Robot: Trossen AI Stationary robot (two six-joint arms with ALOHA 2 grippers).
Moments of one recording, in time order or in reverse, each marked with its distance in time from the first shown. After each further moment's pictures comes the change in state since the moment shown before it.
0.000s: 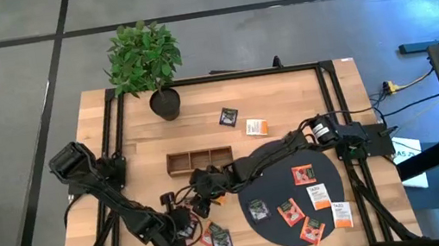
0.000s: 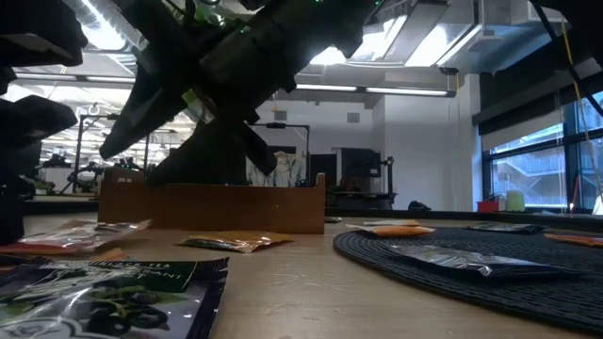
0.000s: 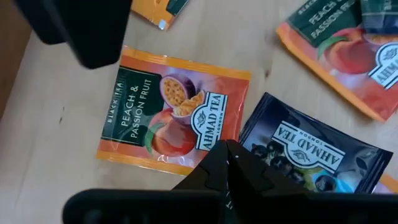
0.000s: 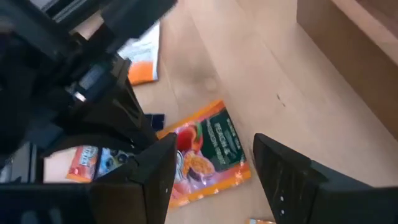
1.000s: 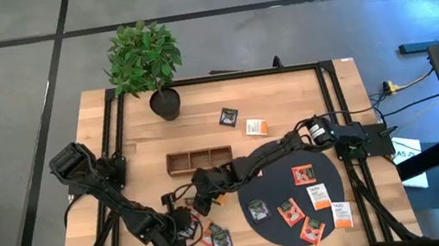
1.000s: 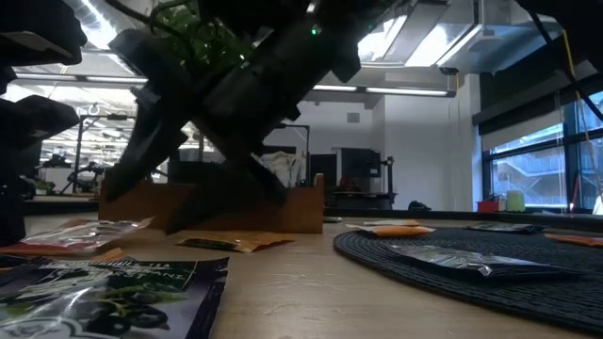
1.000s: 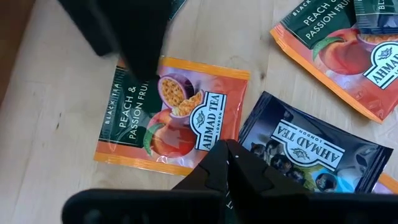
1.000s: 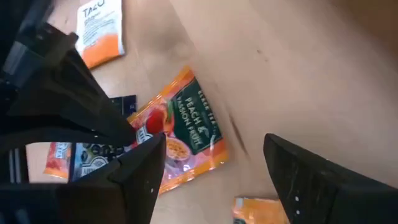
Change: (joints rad) left arm -0.003 0.007 -0.002 0.003 0.001 0.019; right arm -0.014 0.047 -0.001 -0.035 -0.093 0.115
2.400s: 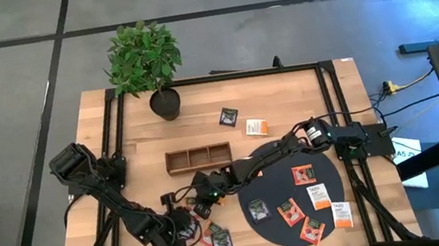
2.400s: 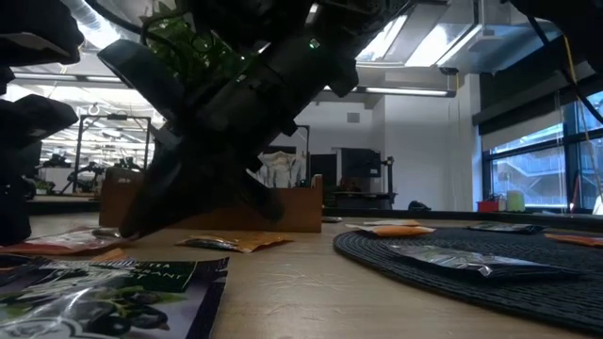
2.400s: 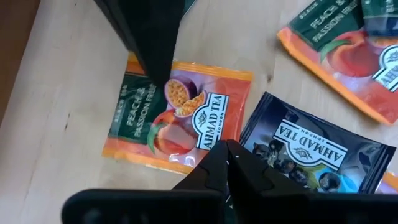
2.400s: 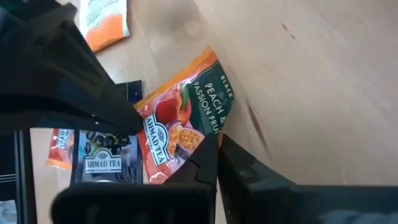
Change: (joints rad) left arm -0.007 -0.006 -0.002 -0.005 -0.038 -0.008; right arm 0.002 0.028 -0.002 0.037 -0.037 0.001
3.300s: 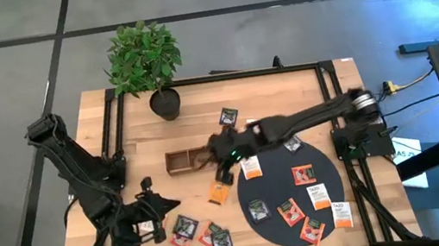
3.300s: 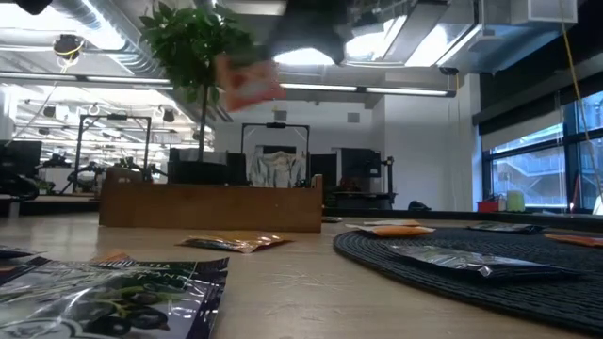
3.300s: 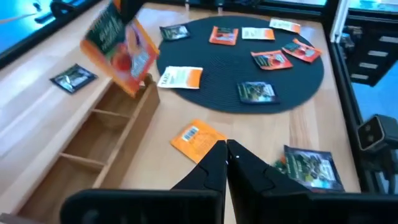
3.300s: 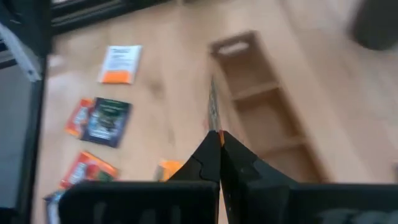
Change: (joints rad) left arm -0.126 -0.471 0.000 -0.133 -0.424 -0.012; right arm -0.105 -0.568 -0.177 -0.370 0.161 -0.452
